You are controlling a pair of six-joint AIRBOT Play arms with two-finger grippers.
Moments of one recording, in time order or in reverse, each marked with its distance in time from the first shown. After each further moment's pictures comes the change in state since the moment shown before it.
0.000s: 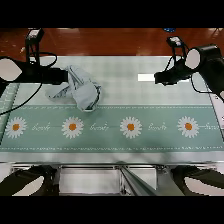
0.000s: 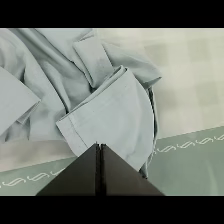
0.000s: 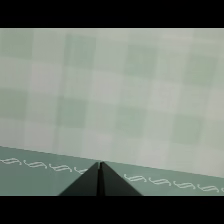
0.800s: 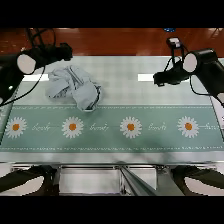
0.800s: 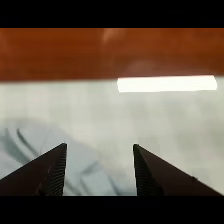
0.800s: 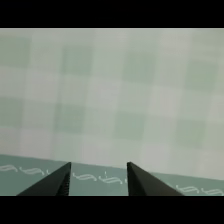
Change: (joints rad) left arm 0.014 -0.225 0.094 0.000 0.445 0.011; right arm 0.009 0.005 -0.064 -0.020 -0.055 0.029
